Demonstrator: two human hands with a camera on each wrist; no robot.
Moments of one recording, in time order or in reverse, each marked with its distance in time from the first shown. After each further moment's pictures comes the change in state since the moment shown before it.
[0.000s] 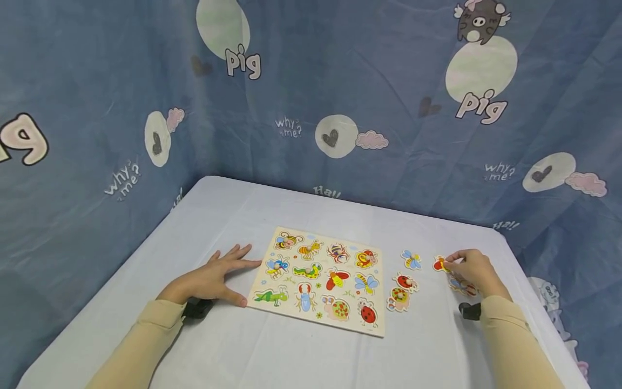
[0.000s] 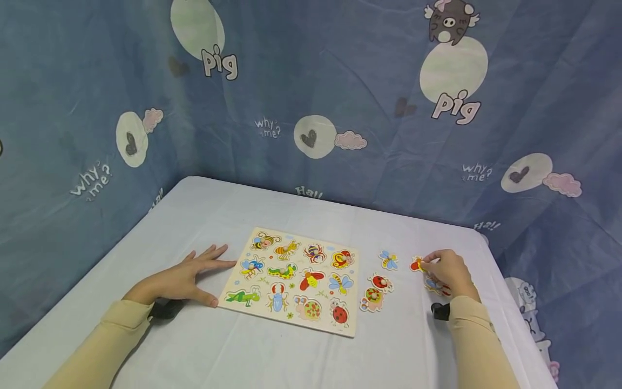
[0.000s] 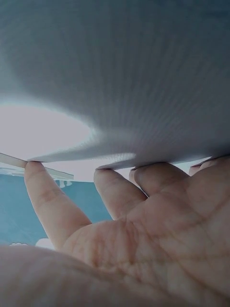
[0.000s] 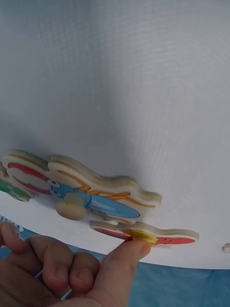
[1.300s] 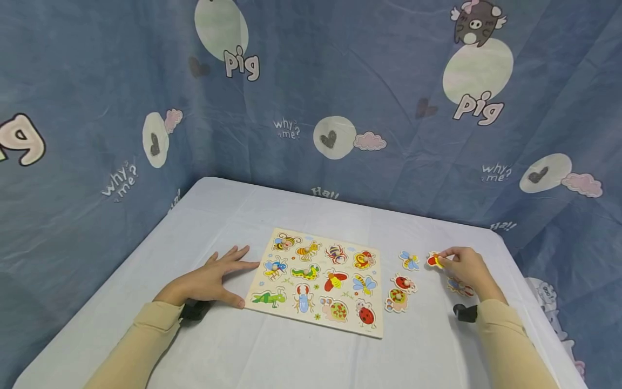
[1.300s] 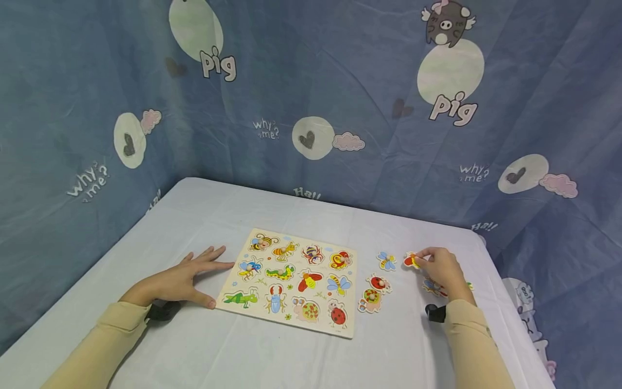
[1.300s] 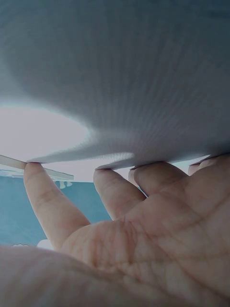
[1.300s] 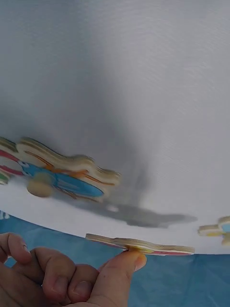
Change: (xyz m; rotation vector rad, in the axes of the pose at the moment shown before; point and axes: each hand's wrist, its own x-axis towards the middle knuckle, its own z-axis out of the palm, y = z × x) left_hand -0.001 -0.002 0.000 -0.005 0.005 0.012; right_hand 0.000 -0.008 0.006 -0.007 0.045 -0.120
